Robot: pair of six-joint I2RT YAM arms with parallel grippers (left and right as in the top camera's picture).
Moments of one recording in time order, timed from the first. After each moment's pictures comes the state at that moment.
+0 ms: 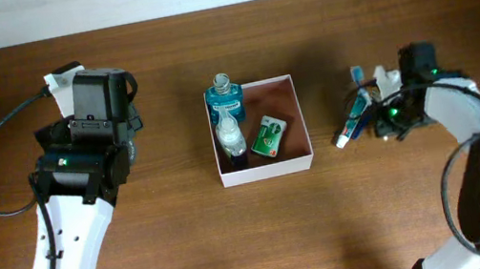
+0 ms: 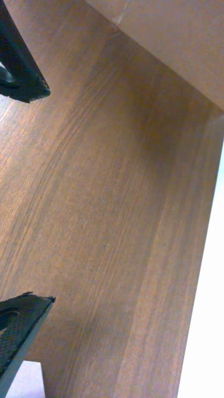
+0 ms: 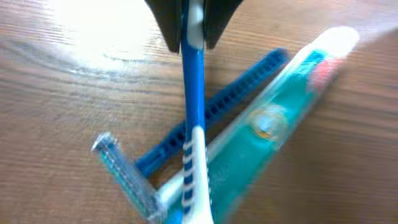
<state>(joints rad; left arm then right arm) -0.23 1.37 1.40 -0.89 -0.60 -0.38 -0.17 1.78 1.14 -0.72 -0.18 -0.21</state>
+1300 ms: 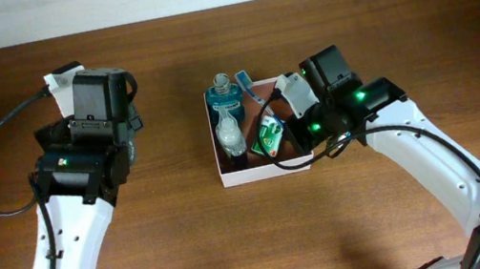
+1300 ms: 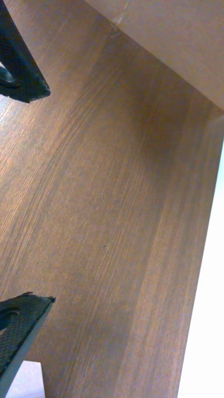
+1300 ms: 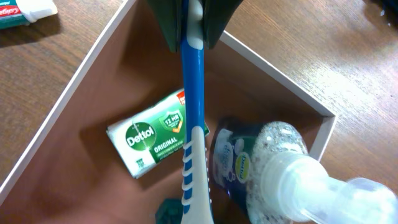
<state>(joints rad) -0.23 1.37 1.40 -0.89 -0.60 -0.38 0.36 1.58 1.23 -0.79 -0.33 -0.07</state>
